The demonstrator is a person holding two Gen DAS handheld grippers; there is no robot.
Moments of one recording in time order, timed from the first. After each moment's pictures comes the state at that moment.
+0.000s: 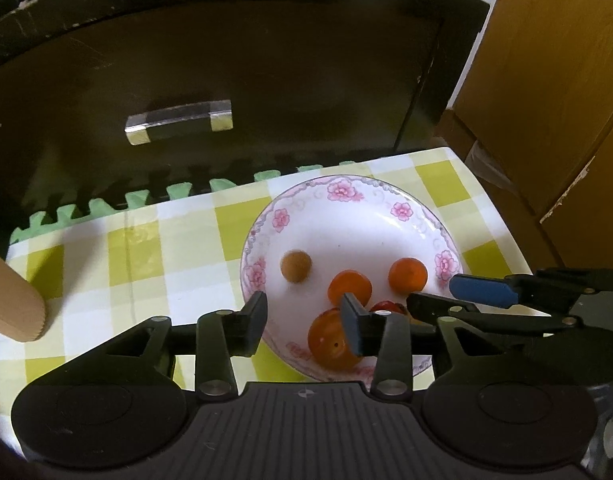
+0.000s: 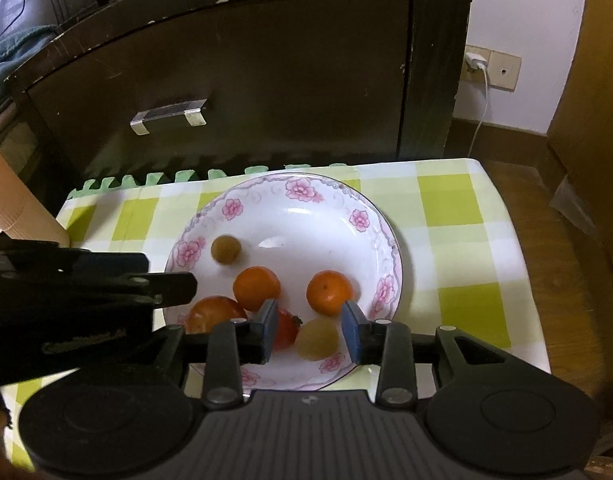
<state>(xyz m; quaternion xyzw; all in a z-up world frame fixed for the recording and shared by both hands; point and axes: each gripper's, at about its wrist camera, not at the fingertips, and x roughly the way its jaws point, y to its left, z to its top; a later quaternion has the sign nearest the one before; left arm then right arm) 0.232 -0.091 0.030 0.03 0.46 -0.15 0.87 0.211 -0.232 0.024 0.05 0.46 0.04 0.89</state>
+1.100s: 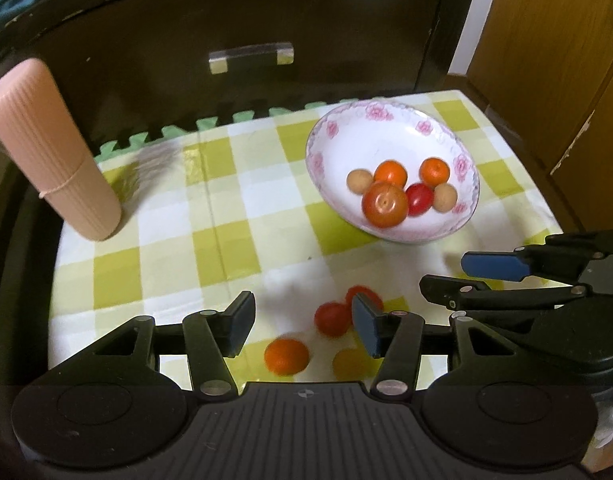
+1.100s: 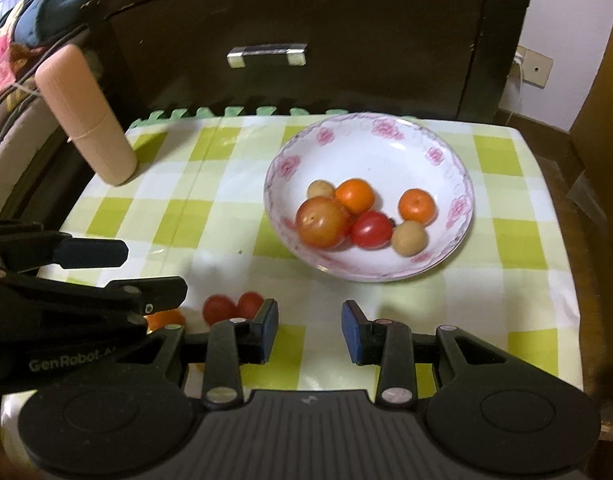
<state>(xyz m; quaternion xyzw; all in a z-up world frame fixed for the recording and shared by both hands) 0.144 -0.043 0.030 0.06 0.49 -0.12 0.86 0.140 -0.165 0.026 0.01 0.48 0.08 0.87</state>
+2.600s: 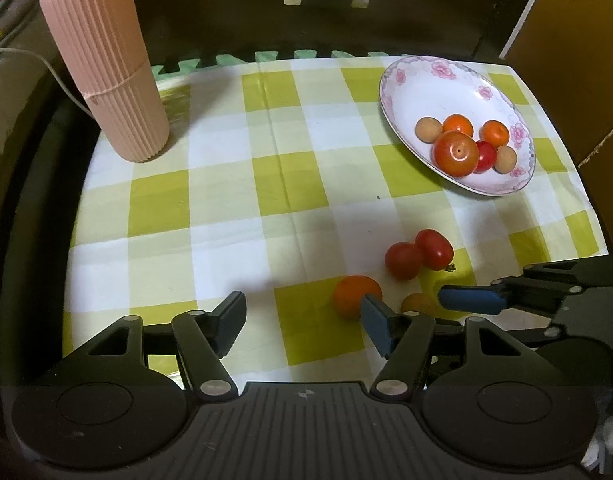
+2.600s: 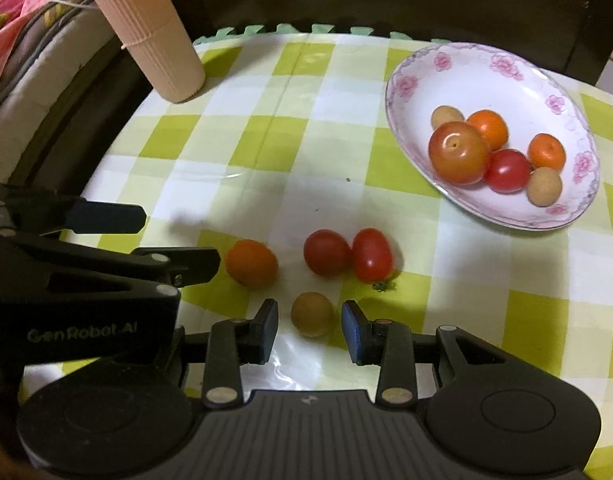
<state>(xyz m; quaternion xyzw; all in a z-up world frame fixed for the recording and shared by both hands) 0.141 0.005 0.002 0.03 0.54 -0.09 0.84 0.147 -0.105 -0.017 0.00 0.56 0.15 0.82</state>
